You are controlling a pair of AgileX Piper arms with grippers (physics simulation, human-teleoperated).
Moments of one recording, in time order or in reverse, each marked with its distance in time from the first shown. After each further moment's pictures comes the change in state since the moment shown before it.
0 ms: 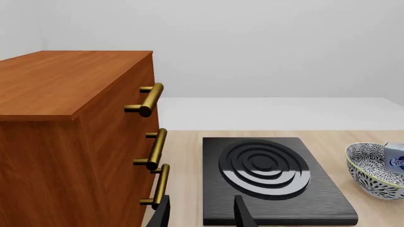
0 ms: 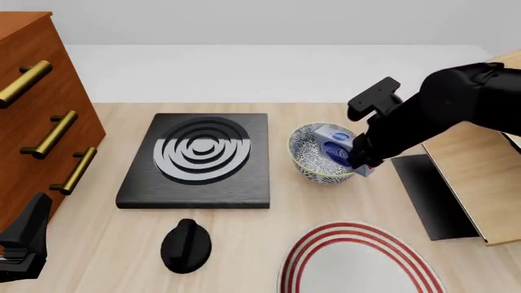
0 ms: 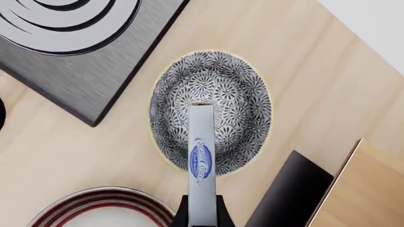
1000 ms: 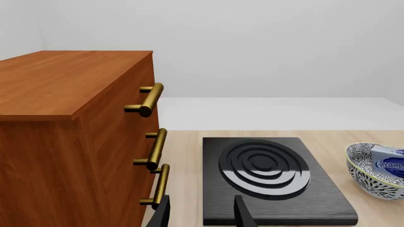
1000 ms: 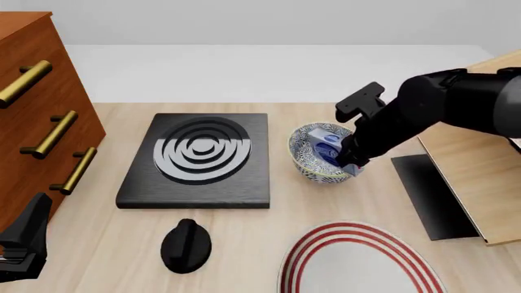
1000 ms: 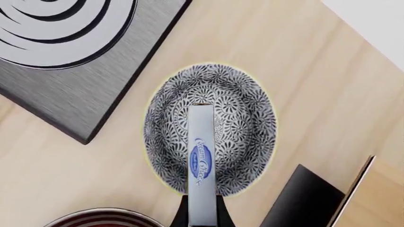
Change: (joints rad) left arm 0.000 0.000 0.000 0.000 0.000; right arm 0.005 0.111 -0.040 -0.059 0.014
